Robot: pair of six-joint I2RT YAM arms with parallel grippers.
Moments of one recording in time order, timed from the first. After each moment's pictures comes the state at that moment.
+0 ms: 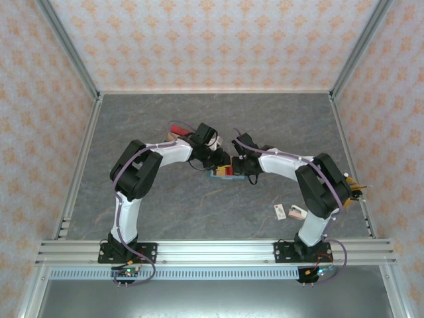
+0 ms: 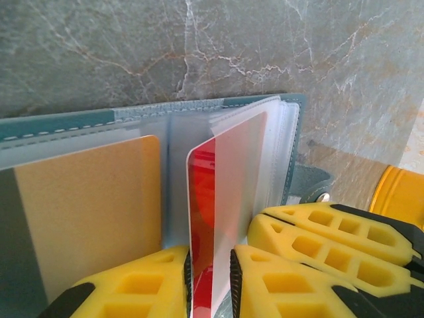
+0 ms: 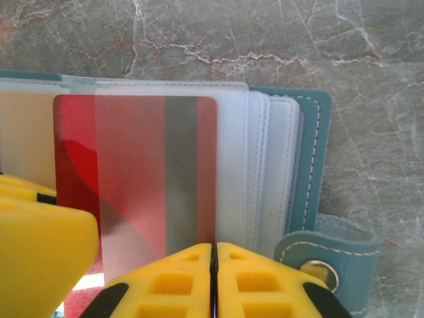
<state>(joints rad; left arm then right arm) -0.54 2.06 1.32 -0.26 0.59 -0.82 0.58 1.75 1.01 -0.42 0.01 0.56</state>
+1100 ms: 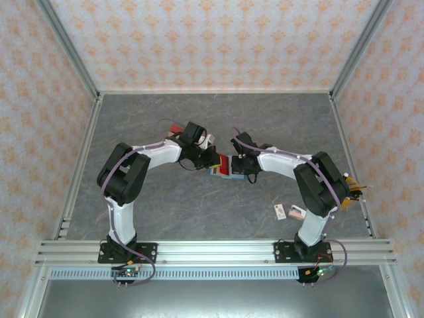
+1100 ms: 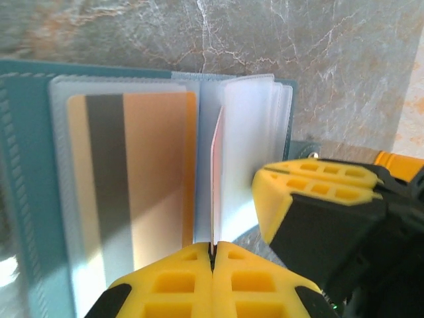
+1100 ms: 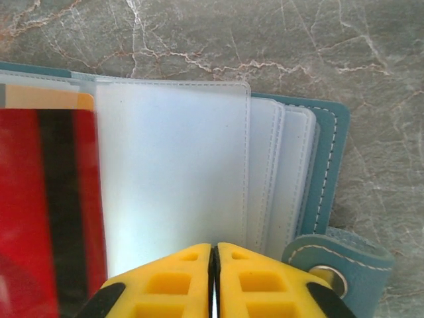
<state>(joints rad) -0.47 1.91 1.20 -0.30 0.59 -0.71 0.57 1.77 1.03 -0.43 0.00 0.57</state>
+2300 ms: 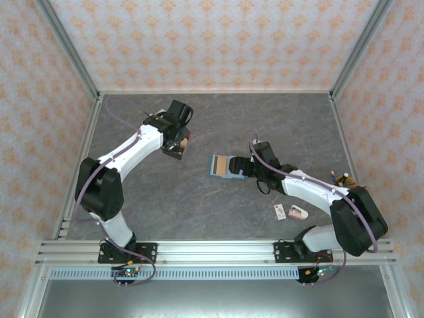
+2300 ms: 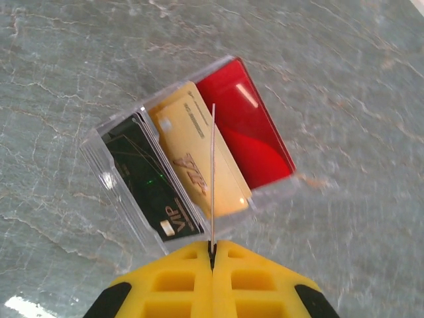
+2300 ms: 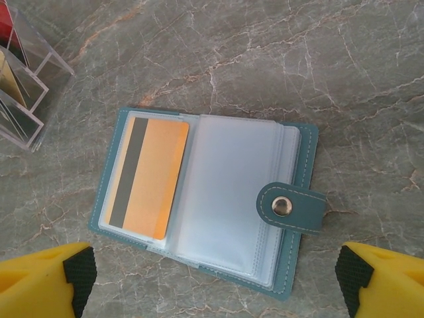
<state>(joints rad) -0.39 1.74 1.43 -0.78 -0.29 -1.14 0.57 1.35 0.69 -0.12 -0.01 0.58</state>
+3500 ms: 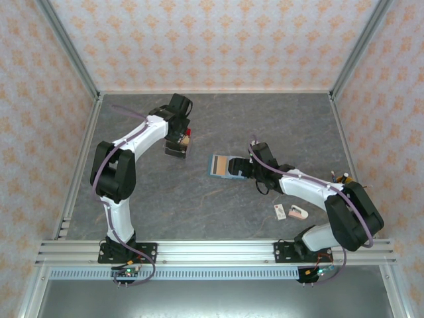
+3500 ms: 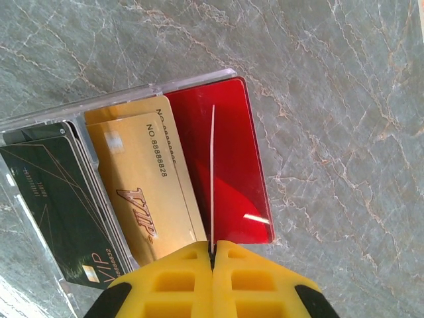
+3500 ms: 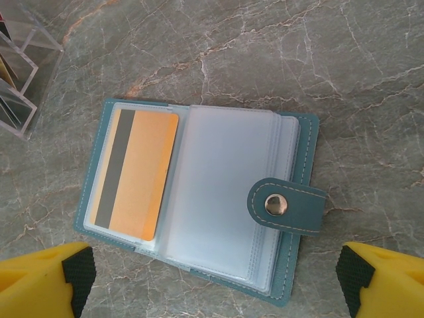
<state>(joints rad) -0.32 1.94 1.56 -0.72 -0.17 -1.46 0.57 1.40 0.69 -0.10 -0.01 0.59</state>
